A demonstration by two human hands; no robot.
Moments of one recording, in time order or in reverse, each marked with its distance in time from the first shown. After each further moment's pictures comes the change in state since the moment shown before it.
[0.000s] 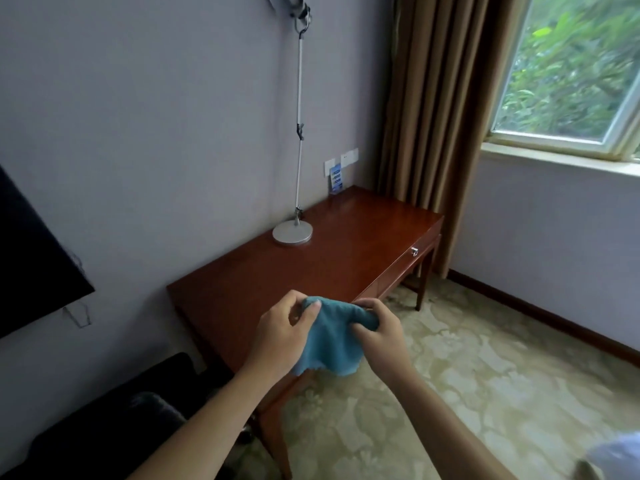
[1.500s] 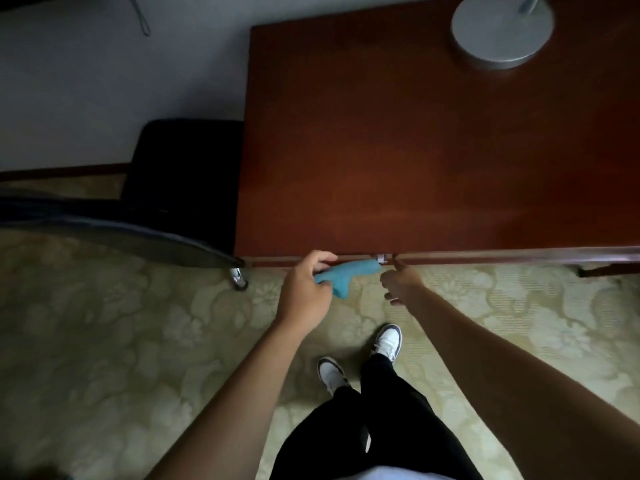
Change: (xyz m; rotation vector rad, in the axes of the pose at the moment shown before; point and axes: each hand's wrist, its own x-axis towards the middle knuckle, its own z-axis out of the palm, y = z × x) left_hand 0.138 -0.197 0.234 -0.077 0.376 -1.018; right_hand 0.304 0.365 0.099 -0.675 -1.028 0.832
